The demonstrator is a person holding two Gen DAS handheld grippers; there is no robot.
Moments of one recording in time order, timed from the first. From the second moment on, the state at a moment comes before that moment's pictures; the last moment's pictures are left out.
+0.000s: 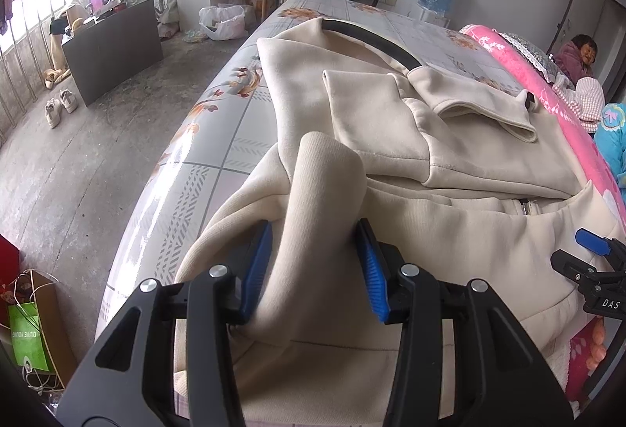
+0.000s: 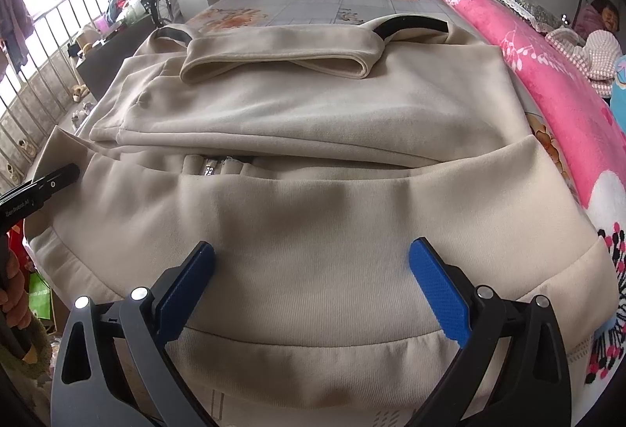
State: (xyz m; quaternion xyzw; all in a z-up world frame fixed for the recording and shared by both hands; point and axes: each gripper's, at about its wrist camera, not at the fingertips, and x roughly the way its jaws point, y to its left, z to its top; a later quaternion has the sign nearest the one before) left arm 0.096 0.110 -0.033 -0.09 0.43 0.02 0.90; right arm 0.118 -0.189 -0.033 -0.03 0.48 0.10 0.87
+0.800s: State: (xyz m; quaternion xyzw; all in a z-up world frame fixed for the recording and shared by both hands) left arm 0.096 0.111 -0.033 -0.09 0.43 0.03 0.90; right arm 0.113 -0.191 -0.035 -0.03 0.46 0.09 0.88
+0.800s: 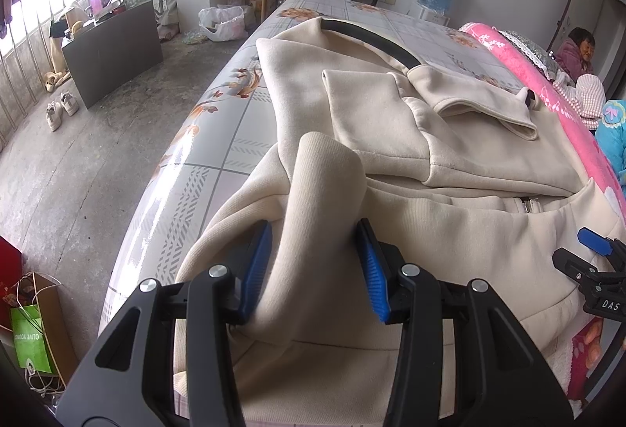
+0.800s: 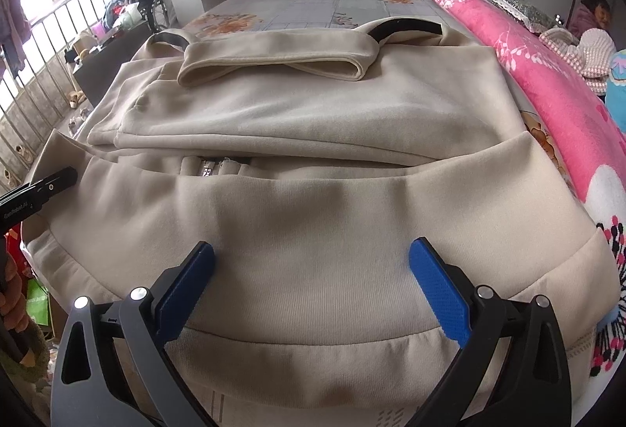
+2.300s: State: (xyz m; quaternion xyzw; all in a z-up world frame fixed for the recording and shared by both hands) left arm 0.094 0.110 -0.032 -0.06 0.43 0.02 0.90; right arm 0.088 -0.322 0.011 0.03 0.42 0.05 0.90
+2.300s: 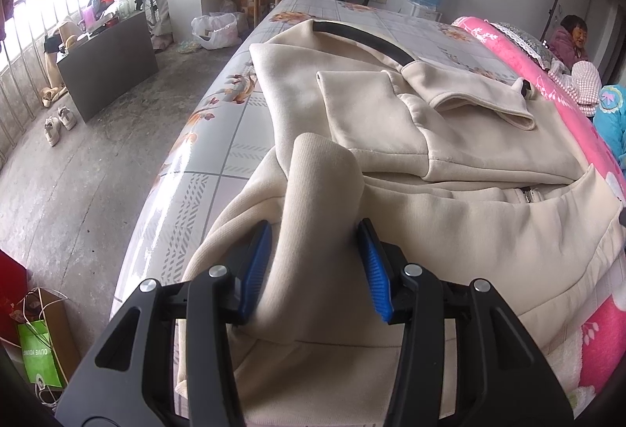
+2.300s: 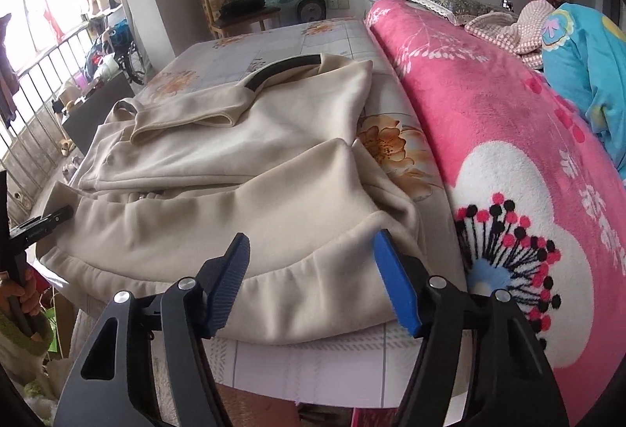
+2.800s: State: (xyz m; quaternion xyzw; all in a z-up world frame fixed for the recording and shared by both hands) left arm 0.093 0.107 -0.031 -0.04 0.43 0.02 0.90; right arm 0.160 -0.345 -0.006 0.08 0.46 0.09 0.88
